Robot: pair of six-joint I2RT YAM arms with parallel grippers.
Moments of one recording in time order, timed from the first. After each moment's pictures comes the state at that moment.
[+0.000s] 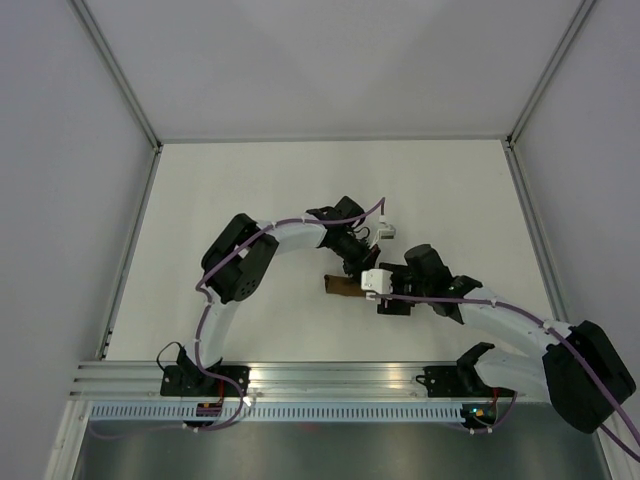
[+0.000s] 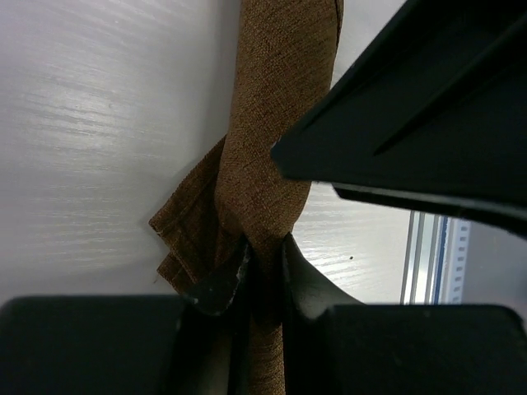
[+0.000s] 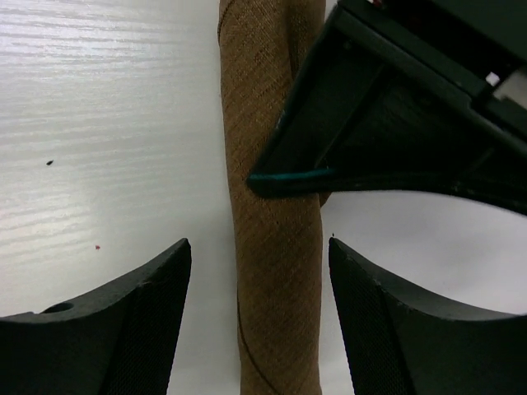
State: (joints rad) left arm -0.76 2.18 1.48 -0.41 0.90 0.20; right arm 0.57 1.10 0.46 -0.22 -0.36 -0.90
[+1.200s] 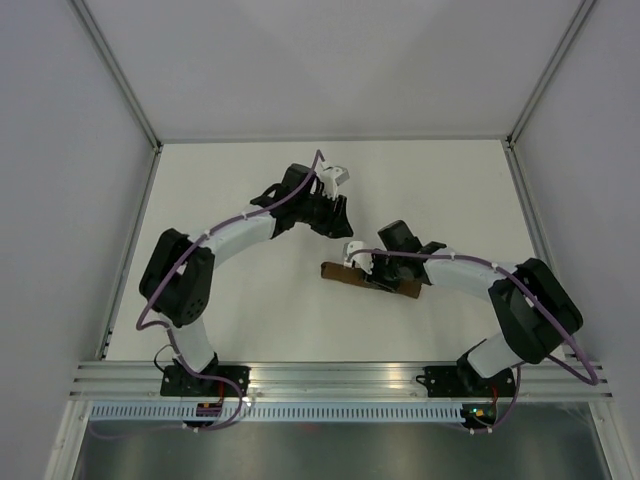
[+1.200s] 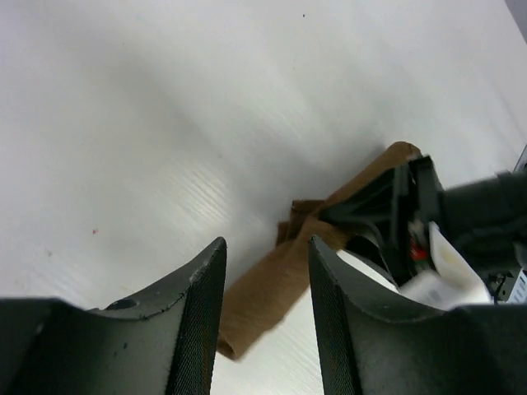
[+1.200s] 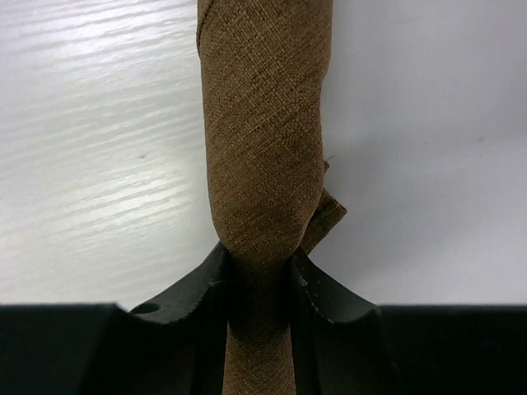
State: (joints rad) left arm -0.59 1.83 1.30 -0.17 0.53 -0.15; right arm 0.59 1.51 0.73 -0.27 -0.30 -0.72
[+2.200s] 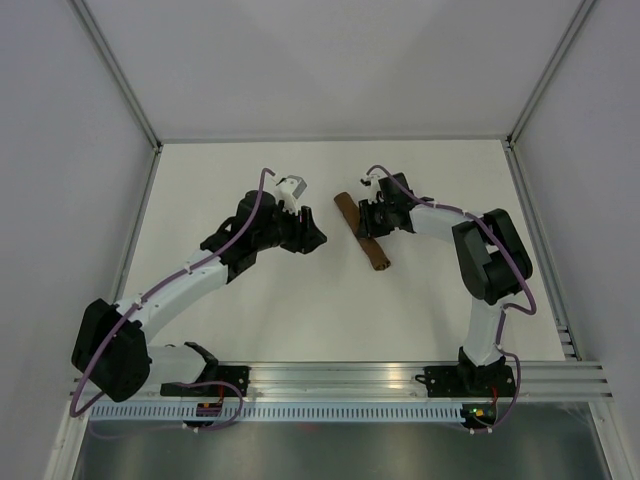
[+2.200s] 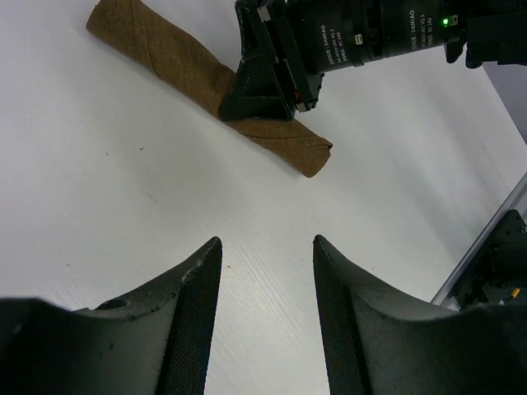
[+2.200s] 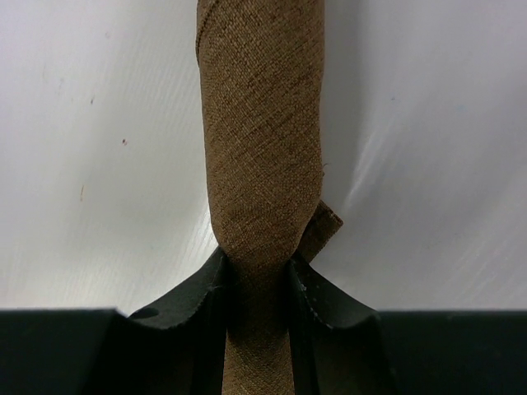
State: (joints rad) left arm -0.59 1.28 0.89 -0.08 0.27 -0.33; right arm 0.39 1.95 1.19 -0.18 -0.30 0.12
